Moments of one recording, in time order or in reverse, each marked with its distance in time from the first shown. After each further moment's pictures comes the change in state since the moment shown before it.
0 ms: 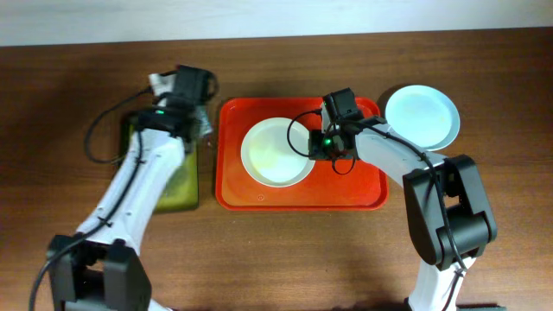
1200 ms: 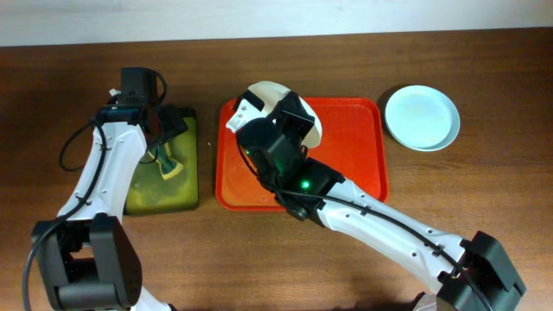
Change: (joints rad) left arm 0.231 0.076 -0.005 -0.006 0.238 0.000; right arm 0.527 -0.340 -0.002 0.404 1.226 -1.213
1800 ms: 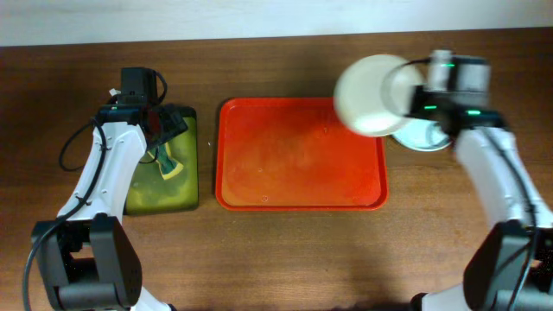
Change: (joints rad) left arm 0.000 0.000 0.000 -0.001 0.000 0.000; right arm -1.033 0.011 0.001 -0.368 -1.064 0.980
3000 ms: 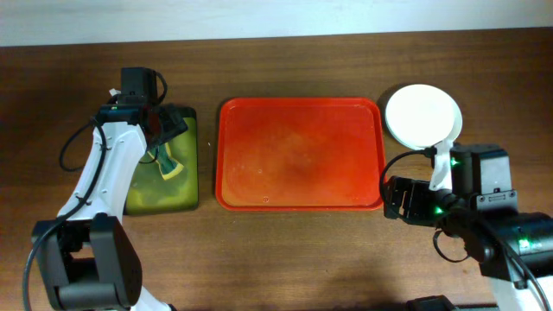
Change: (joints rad) left arm 0.000 0.000 0.001 0.000 0.000 0.000; right arm 0.308 -0.709 -0.071 -0.846 -0.040 0.180
